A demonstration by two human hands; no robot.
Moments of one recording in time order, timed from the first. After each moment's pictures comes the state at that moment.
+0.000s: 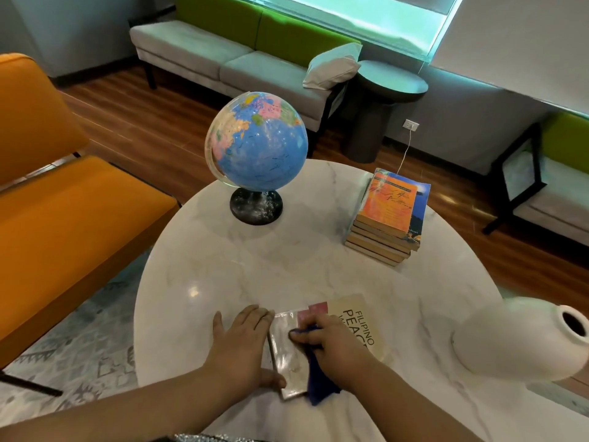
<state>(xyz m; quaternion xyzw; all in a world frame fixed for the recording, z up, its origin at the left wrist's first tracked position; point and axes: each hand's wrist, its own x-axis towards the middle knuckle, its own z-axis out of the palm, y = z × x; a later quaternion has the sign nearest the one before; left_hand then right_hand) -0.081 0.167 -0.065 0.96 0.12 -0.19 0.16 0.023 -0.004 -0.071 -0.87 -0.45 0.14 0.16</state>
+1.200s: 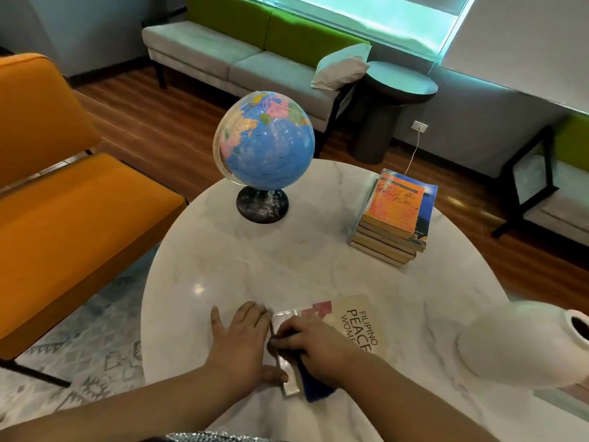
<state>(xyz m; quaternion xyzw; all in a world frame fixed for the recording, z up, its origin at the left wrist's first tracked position) -0.085 0.166 -0.062 0.96 0.14 -0.18 0.12 0.021 0.021 -0.059 -0.80 -0.54 0.24 0.12</state>
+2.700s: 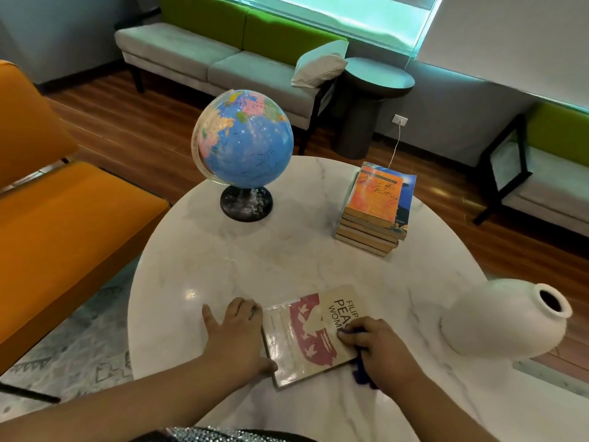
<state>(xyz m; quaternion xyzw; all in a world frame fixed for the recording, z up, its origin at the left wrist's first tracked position) -0.076 0.157 -0.053 0.96 0.15 -0.20 0.10 0.024 -0.086 -0.065 -0.93 -0.31 0.09 0.17</state>
